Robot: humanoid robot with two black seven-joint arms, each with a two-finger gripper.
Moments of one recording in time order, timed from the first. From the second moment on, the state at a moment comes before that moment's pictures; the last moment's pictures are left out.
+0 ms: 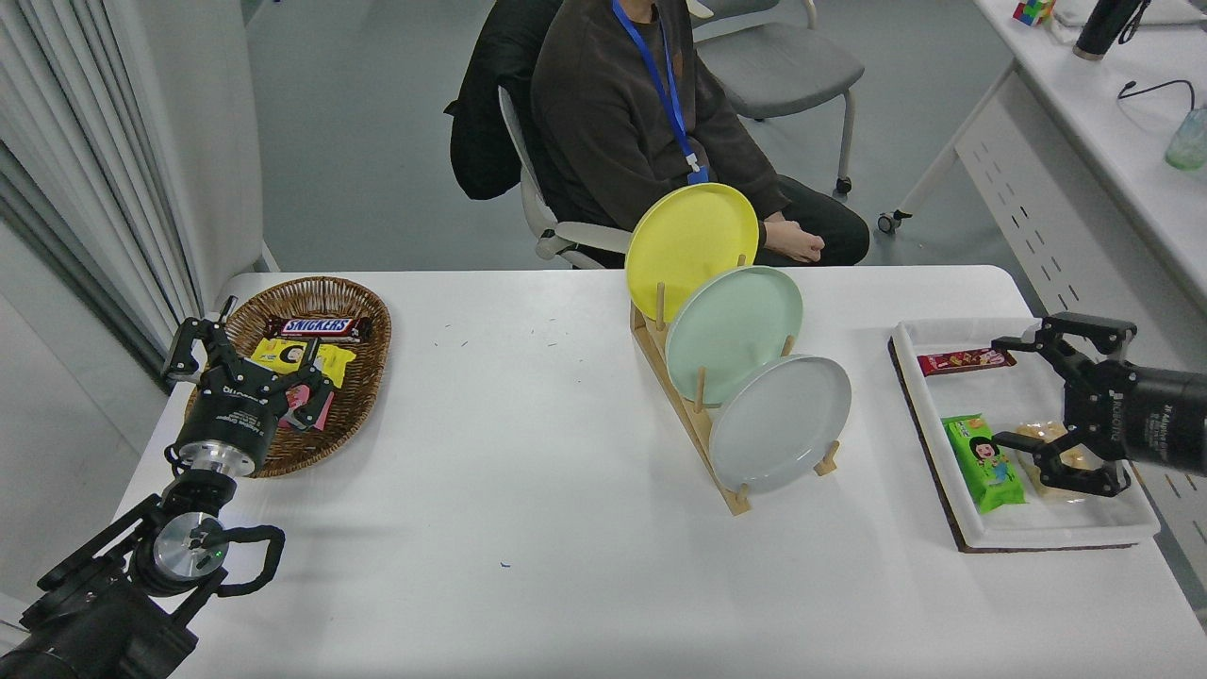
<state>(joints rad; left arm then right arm) -0.41 0.36 -1.02 -0.69 0.06 -0.47 -0.51 1.03 -1.12 -0.03 1.35 0.18 0.28 -0.07</state>
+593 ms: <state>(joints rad) -0.41 0.36 -1.02 -0.69 0.06 -0.47 -0.51 1.14 -1.08 -0.02 1.51 0.24 -0.03 -0.23</state>
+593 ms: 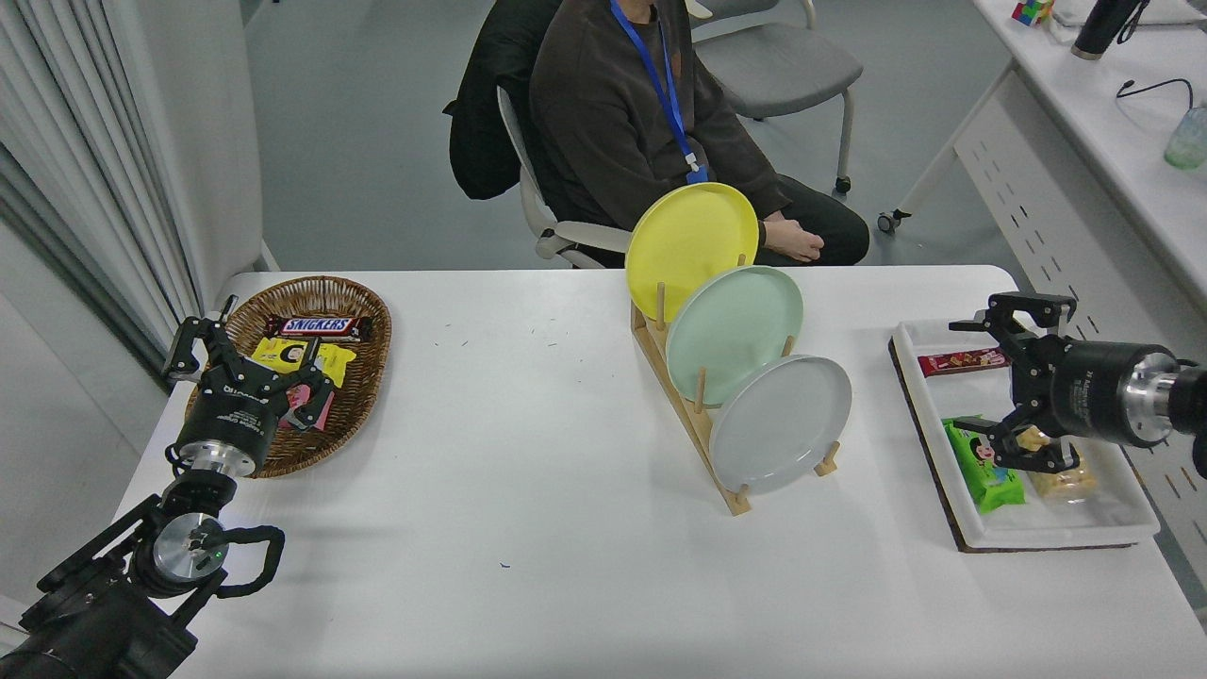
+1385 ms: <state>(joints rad) -0.41 0.36 -1.02 -0.69 0.06 -0.47 -0.51 1.24 -0.97 -0.06 1.52 0.31 -0.18 -0.26</state>
